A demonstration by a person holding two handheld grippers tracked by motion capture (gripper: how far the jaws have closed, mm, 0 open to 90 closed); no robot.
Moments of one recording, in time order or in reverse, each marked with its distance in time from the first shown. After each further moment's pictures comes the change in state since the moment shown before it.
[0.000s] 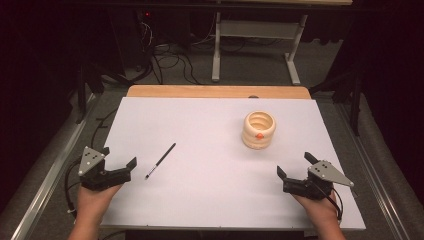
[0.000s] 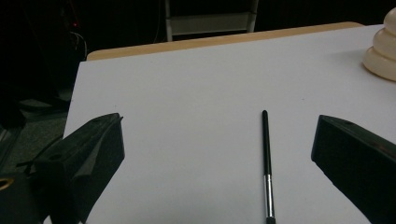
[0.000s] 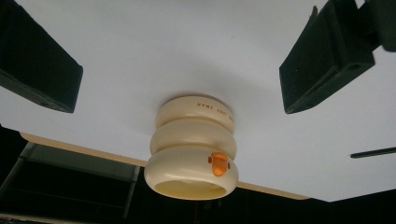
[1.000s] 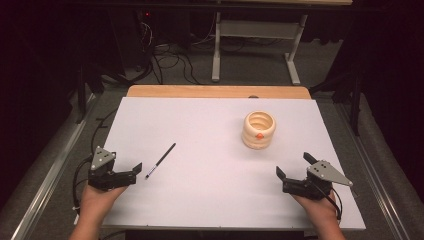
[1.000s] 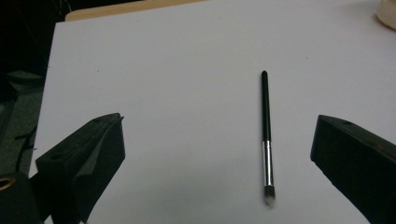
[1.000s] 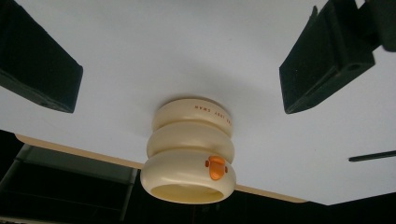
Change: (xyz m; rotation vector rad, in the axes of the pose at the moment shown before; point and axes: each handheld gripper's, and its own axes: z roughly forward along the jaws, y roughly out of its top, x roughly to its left) left arm -0.004 -0.005 0.015 0.179 -0.033 0.024; right arm 0.001 -0.001 0.001 0.009 0.007 0.008
